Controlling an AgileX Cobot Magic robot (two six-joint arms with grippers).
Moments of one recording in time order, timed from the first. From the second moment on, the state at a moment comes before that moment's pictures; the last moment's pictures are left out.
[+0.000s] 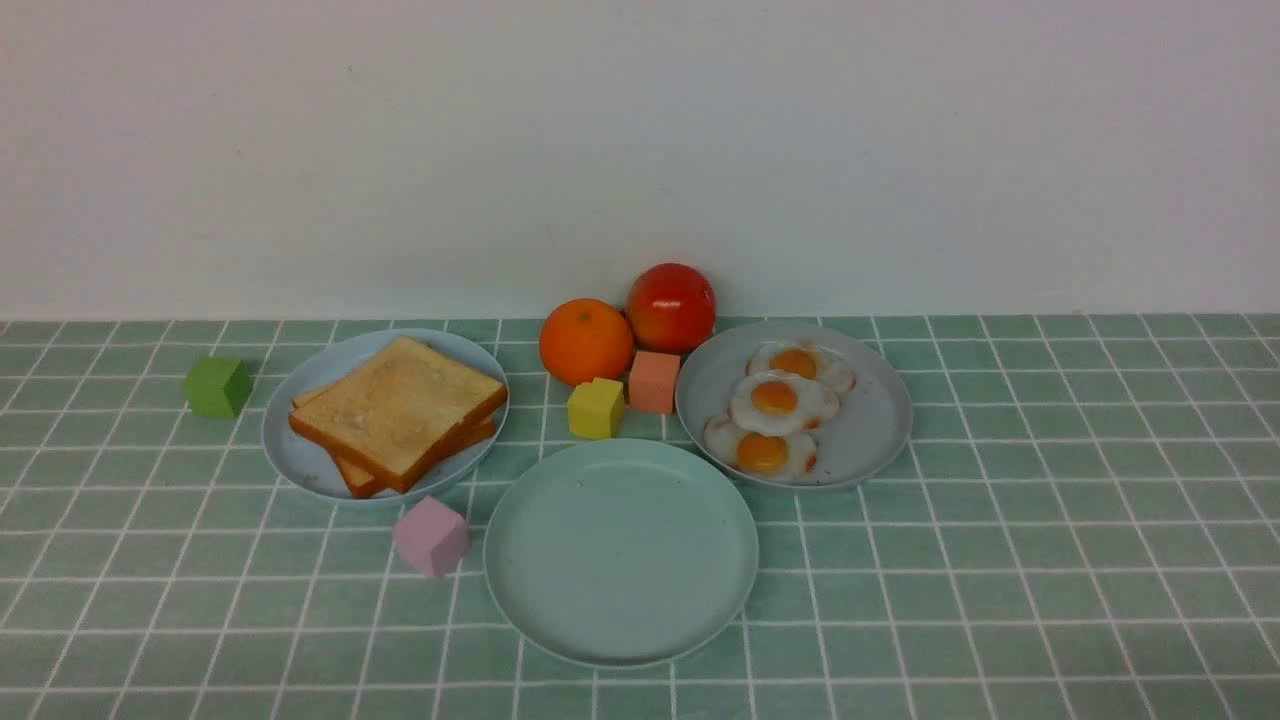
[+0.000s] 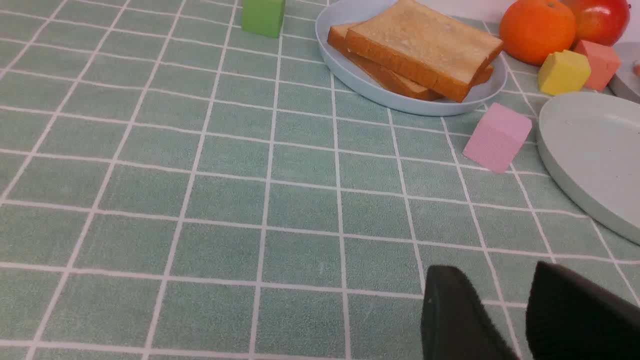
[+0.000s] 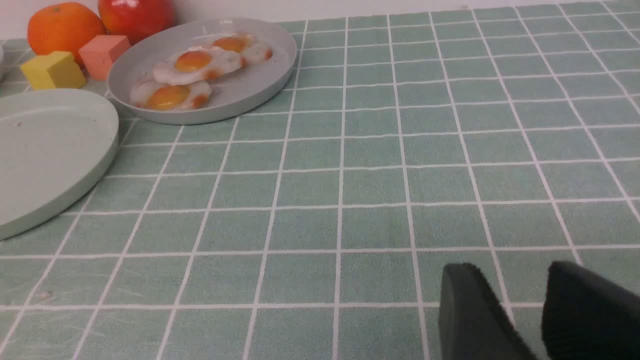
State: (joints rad) right arm 0.08 -0.01 0.01 -0.01 0.39 0.10; left arm -0.08 -0.01 0.03 -0.02 0.37 -0.19
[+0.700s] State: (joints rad) right arm 0.08 -0.01 0.01 0.00 0.39 0.10; left arm -0.08 -0.01 0.03 -0.02 0.35 -0.20
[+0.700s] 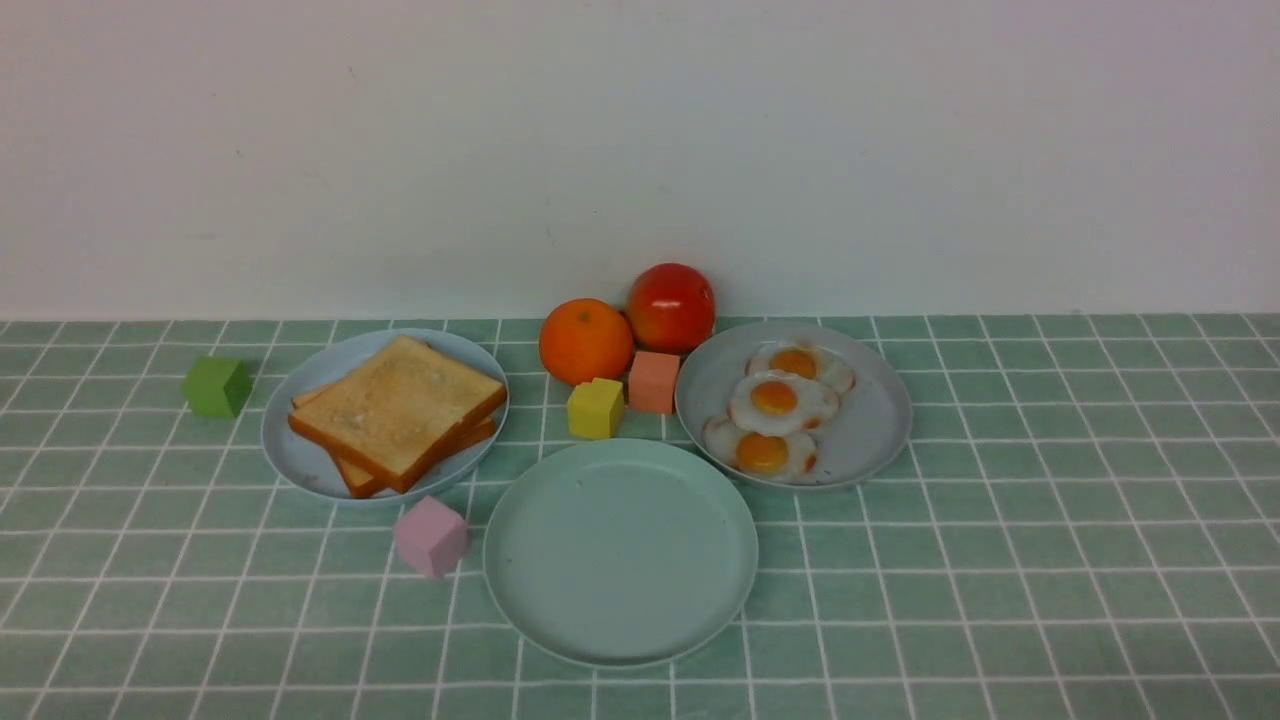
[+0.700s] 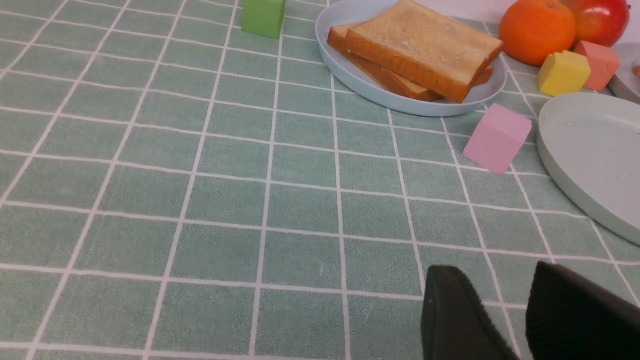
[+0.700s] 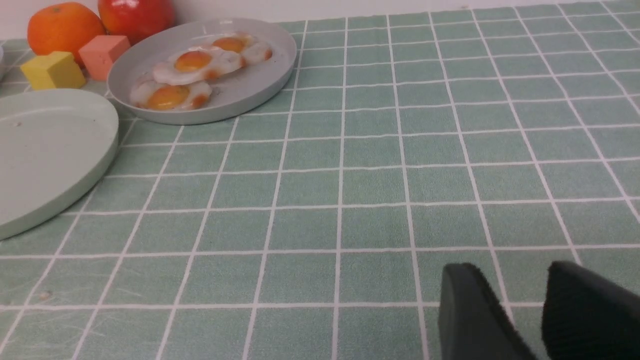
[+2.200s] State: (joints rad) right arm 0.08 0.09 -0.25 0.38 0.50 0.35; left arm -0.21 1.11 -0.84 -0.32 0.75 0.09
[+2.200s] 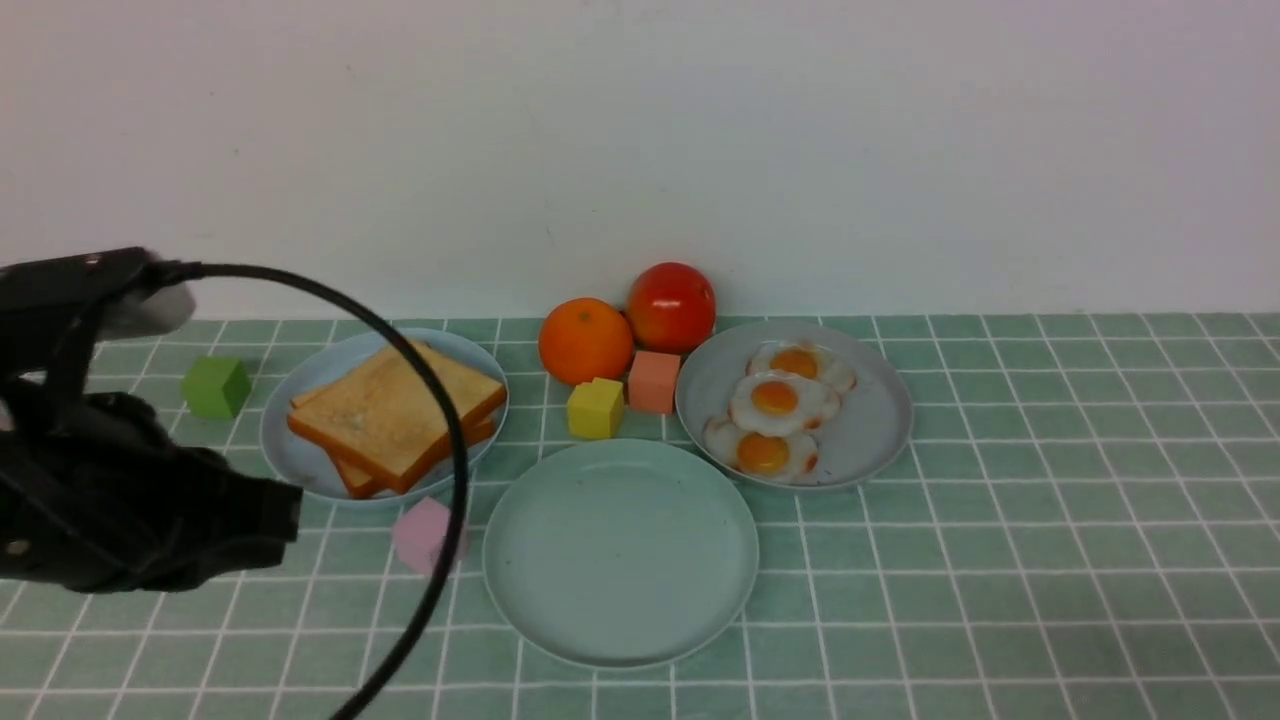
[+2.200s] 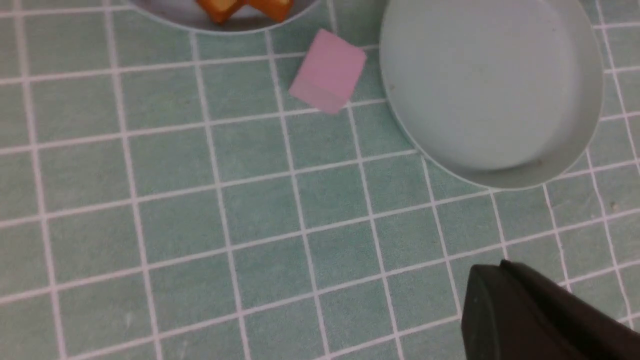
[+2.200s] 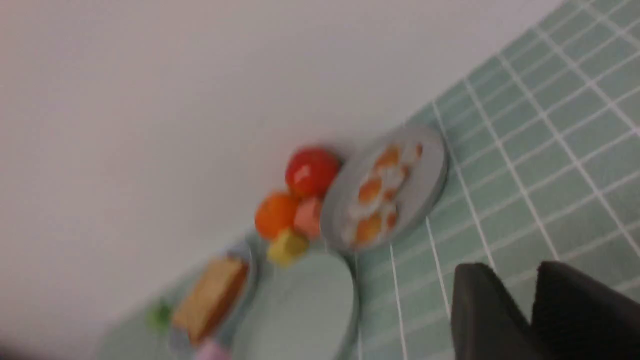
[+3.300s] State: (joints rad) right arm 0.32 0.69 -0.97 0.37 1.08 -0.18; left arm -0.33 2.02 -1.50 0.22 0.68 0.01
